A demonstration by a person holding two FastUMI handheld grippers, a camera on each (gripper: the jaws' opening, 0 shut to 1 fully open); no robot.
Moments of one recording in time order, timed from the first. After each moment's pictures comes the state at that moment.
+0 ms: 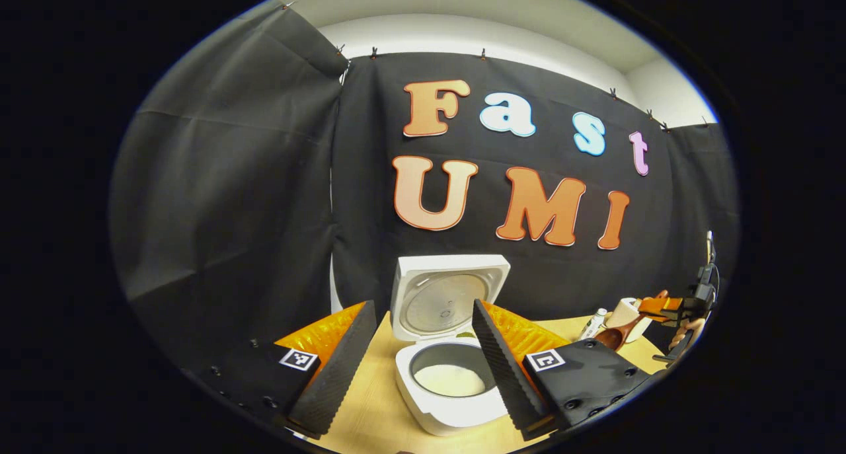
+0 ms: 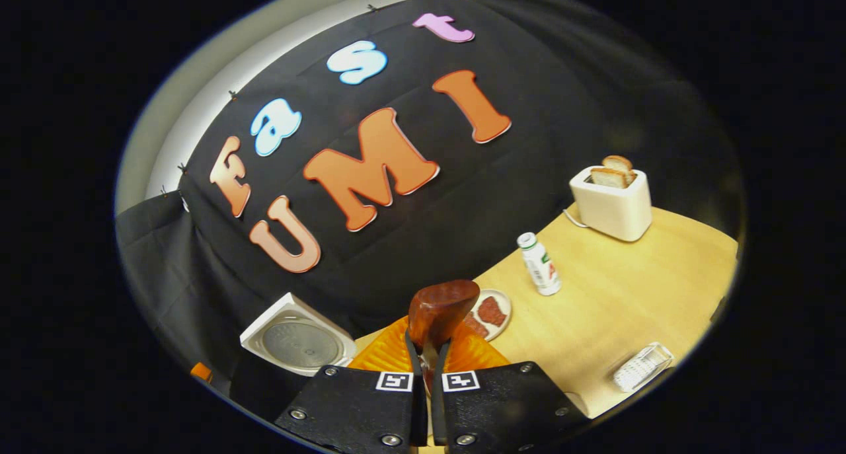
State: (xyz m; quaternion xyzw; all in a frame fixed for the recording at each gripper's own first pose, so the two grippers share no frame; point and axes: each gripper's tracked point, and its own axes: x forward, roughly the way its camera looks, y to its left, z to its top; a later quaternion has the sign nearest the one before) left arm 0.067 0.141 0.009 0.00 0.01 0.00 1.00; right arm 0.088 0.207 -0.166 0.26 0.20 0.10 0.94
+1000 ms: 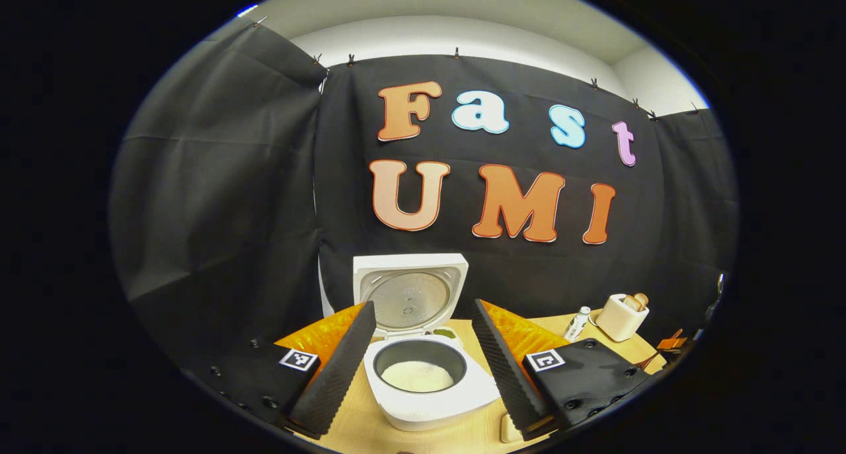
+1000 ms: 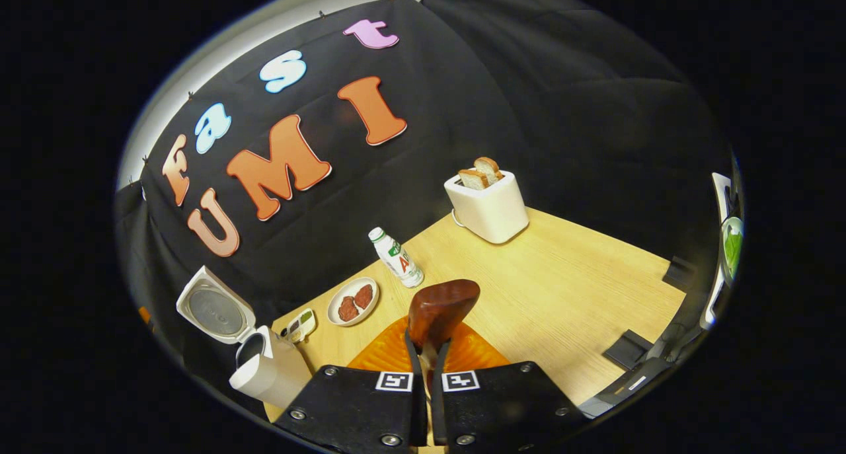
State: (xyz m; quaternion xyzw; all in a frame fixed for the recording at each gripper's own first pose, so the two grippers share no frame) left arm 0.044 0.059 0.010 0.02 0.02 0.00 1.00; right arm 0.032 0.009 -0.268 0.20 0.24 0.00 0.95
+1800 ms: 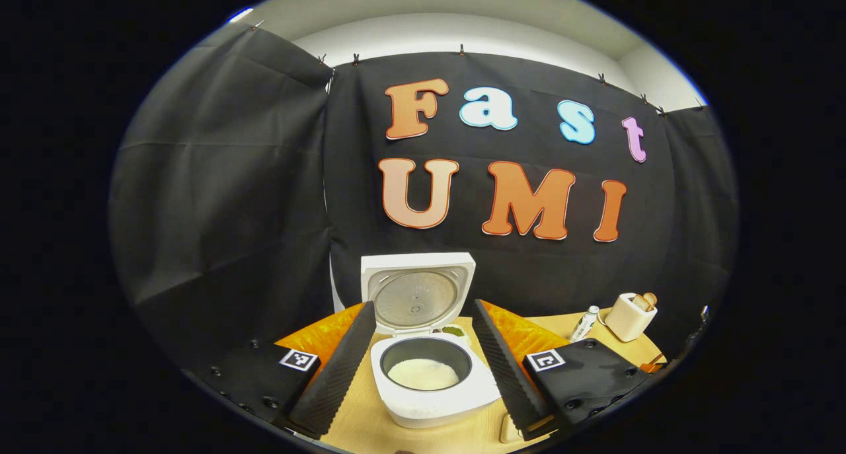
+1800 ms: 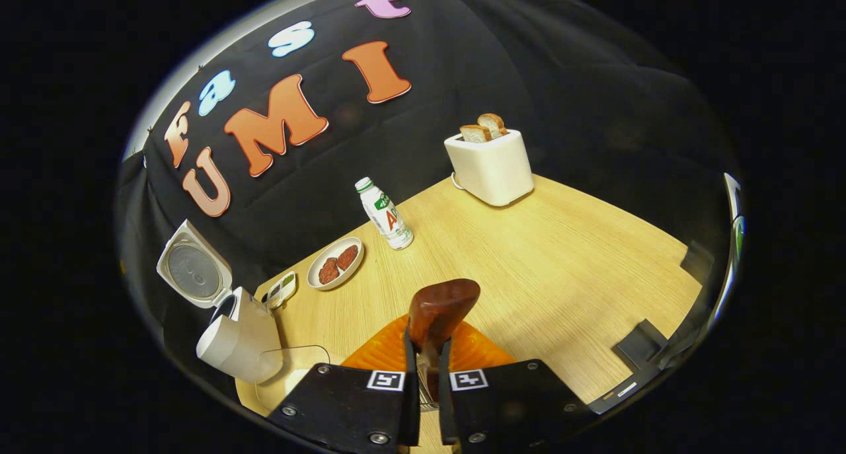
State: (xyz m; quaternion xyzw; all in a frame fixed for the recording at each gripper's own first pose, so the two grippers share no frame) left arm 0.046 0.062 0.019 0.02 0.03 0.03 1.00; right arm 0.033 0.017 -0.347 0.17 0.29 0.03 0.94
